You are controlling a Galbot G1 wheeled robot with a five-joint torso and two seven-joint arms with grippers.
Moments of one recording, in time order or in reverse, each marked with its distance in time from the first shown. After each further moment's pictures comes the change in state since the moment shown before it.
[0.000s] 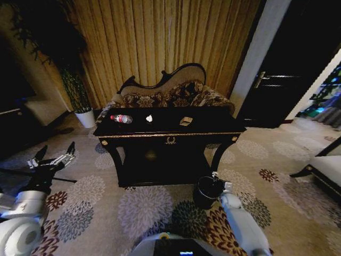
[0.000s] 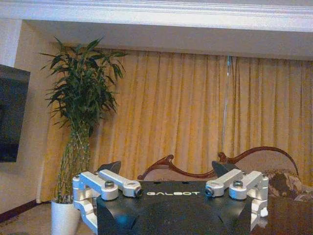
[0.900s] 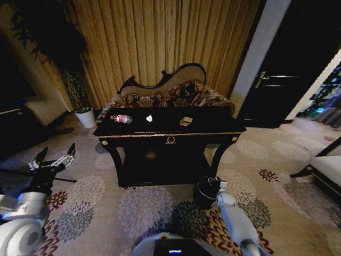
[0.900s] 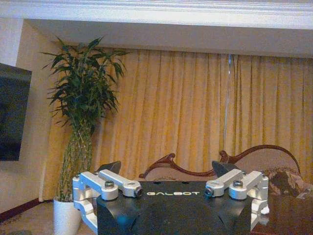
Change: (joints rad) left arm 0.005 -0.011 0.005 0.001 0.014 -0.002 0.002; right arm -0.012 0.019 0.032 0.002 -0.095 0.003 -0.010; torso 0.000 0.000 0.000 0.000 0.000
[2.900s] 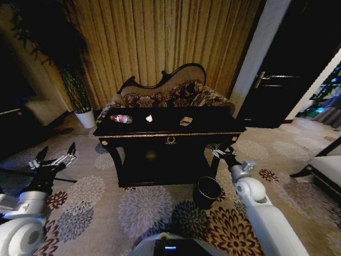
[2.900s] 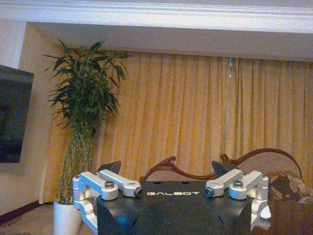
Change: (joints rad) left arm -0.013 -0.004 0.001 0.002 -0.001 -0.002 -0.004; right arm -0.322 -0.200 0.081 1.081 0.369 -0.190 0.024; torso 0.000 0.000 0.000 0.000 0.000
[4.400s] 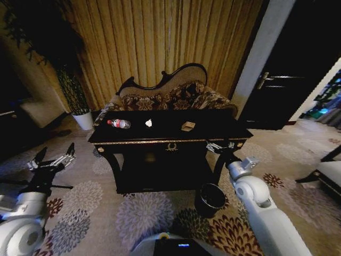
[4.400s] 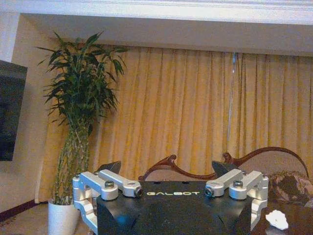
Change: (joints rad) left arm 0.003 -0.011 -0.001 -0.001 0.002 0.004 0.006; right arm -0.004 0.004 -0.029 0.110 -0.003 -0.037 0.011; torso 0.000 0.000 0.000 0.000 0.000
